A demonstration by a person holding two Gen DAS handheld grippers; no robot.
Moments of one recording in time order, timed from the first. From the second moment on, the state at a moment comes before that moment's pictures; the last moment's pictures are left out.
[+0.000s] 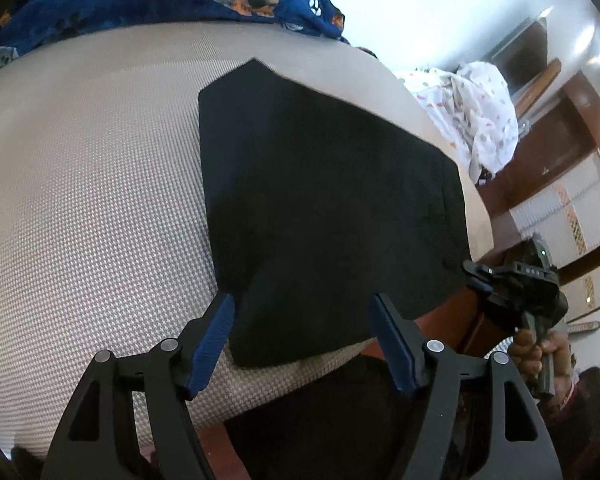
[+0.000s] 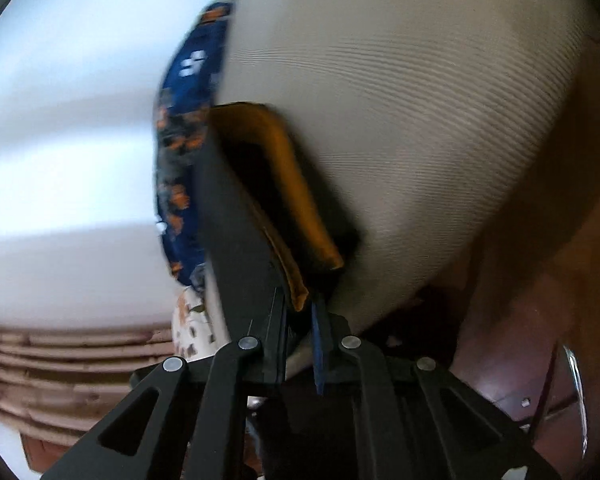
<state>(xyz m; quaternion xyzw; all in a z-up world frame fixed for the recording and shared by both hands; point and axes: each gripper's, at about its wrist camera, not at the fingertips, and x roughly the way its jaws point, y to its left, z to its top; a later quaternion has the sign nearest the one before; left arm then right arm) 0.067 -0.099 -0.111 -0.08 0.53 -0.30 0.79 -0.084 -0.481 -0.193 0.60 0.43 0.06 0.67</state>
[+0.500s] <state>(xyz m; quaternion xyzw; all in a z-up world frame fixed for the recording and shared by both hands) 0.072 -0.106 -0.137 -0.08 0.56 -0.28 0.77 -0.075 -0.480 -0.180 0.56 0.44 0.05 0.70</state>
